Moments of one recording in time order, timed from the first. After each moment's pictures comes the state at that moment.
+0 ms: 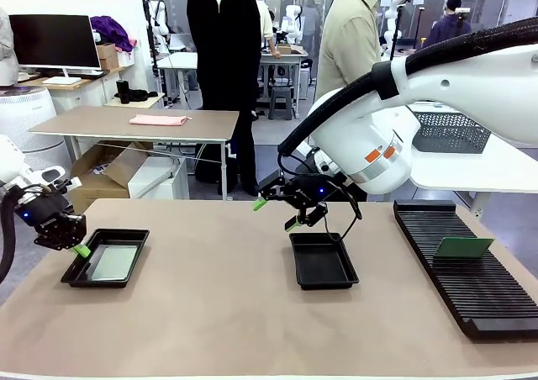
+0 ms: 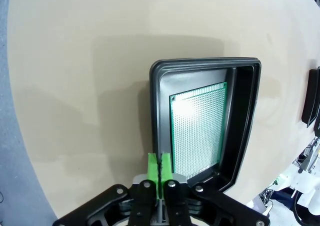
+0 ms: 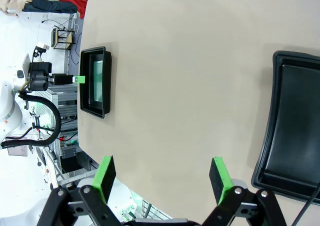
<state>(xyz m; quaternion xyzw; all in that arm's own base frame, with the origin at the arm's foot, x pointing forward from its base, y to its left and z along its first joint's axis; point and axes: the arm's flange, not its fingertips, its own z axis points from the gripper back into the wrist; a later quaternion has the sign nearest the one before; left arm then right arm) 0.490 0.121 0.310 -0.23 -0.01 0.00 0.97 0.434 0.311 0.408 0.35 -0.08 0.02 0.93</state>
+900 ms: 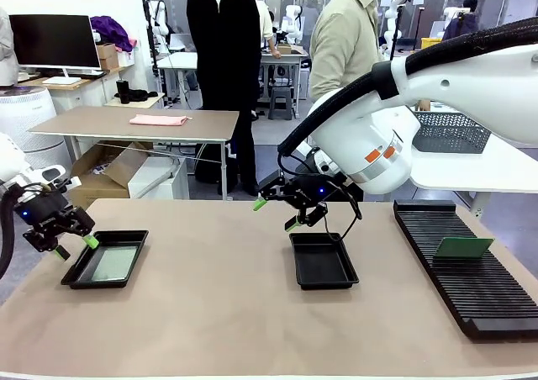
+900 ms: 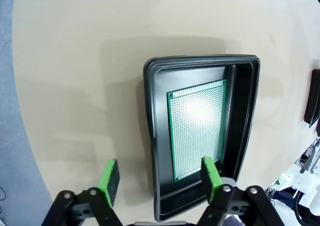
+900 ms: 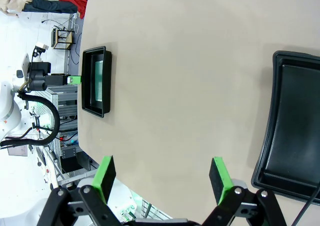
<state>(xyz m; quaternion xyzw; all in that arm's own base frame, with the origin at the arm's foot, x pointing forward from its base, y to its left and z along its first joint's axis) 0.491 0.121 0.314 -0.23 0.00 0.00 0.97 0.434 0.311 0.408 0.35 -0.08 0.02 0.93</state>
